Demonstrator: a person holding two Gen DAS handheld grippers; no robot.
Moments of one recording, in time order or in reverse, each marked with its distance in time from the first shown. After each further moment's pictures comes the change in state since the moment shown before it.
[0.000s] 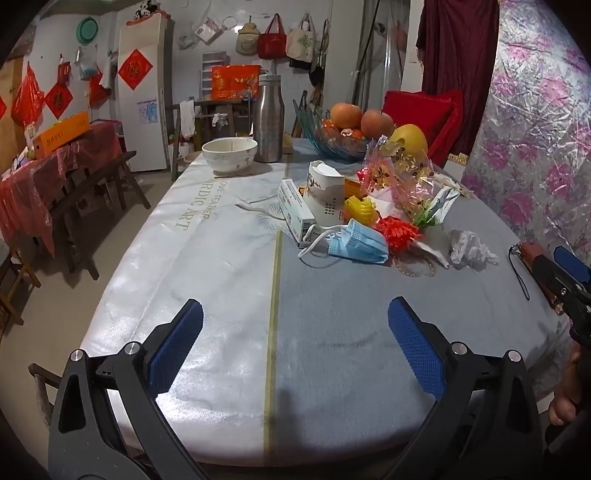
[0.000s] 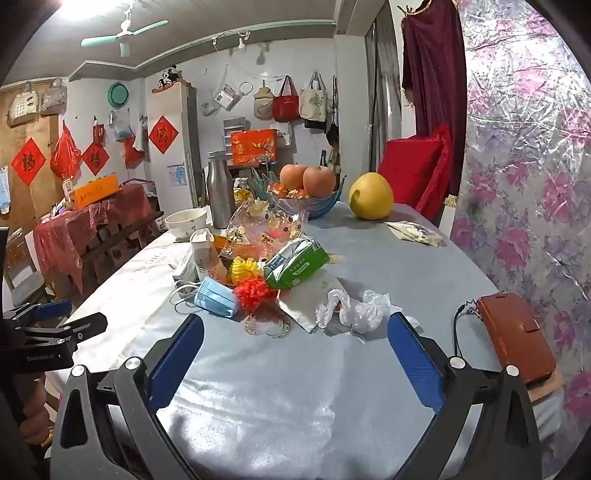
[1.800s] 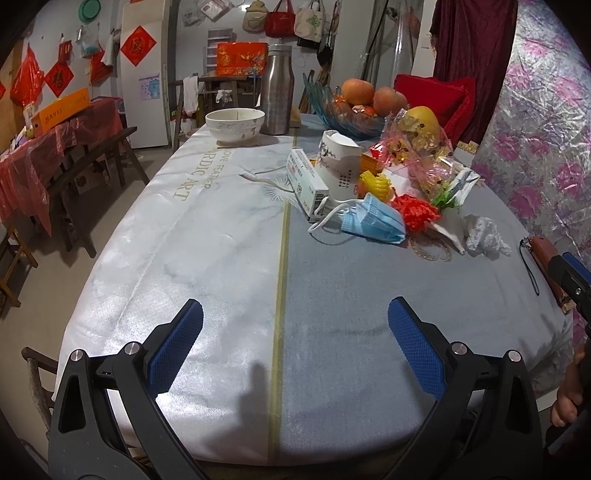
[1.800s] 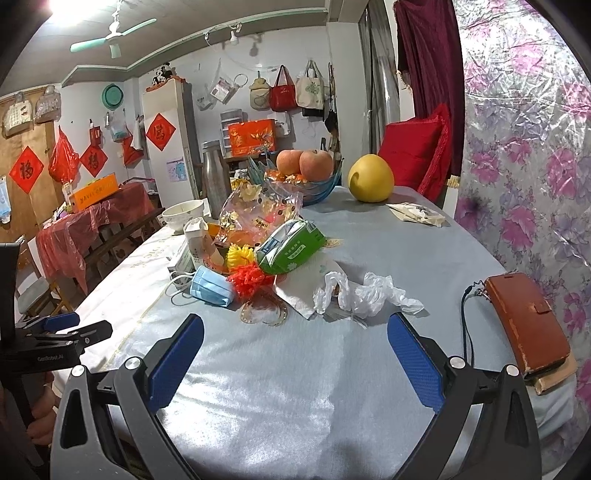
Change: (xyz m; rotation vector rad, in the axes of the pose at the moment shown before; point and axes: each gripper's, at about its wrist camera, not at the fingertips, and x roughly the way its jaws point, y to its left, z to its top) left arm 0.028 0.014 -0.009 -0.039 0.089 0.003; right arm 0.013 -0.012 -0.011 0.094 -0.060 0.061
